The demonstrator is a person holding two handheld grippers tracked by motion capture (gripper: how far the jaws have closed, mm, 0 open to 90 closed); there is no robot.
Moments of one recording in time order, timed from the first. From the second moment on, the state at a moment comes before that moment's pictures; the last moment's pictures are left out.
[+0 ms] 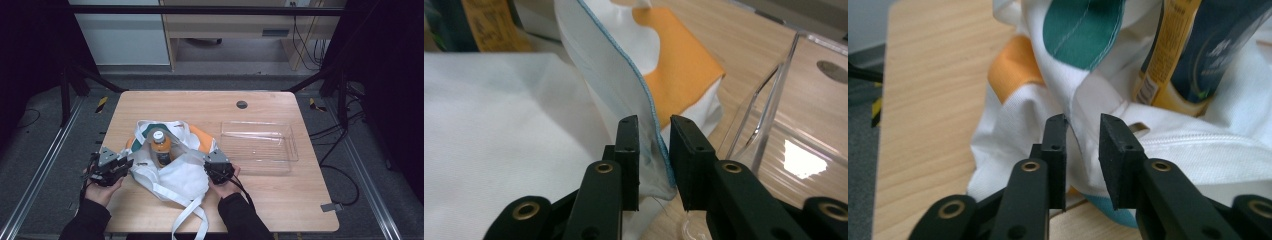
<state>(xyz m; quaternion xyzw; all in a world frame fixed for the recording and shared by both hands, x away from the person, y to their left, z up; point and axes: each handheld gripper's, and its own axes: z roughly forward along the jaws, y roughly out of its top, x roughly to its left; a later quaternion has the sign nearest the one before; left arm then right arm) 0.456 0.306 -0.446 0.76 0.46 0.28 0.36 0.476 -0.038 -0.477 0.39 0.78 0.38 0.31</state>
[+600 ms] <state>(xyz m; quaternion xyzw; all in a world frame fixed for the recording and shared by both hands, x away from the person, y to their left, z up) 0.489 0.278 -0.400 0.75 0.41 0.32 0.41 0.434 -0.012 -0.464 0.33 0.80 0.44 0.24</state>
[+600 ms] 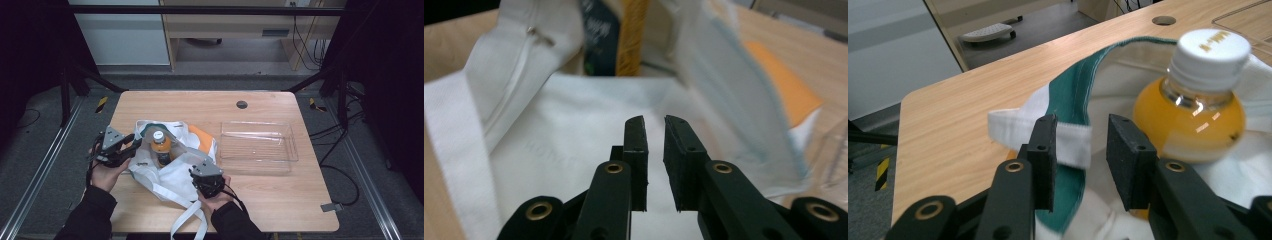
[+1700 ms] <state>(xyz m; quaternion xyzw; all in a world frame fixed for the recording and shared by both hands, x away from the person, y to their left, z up) 0.571 0.248 -0.405 0.75 0.45 0.29 0.38 0.423 0.011 -0.507 0.30 0.85 0.39 0.16</state>
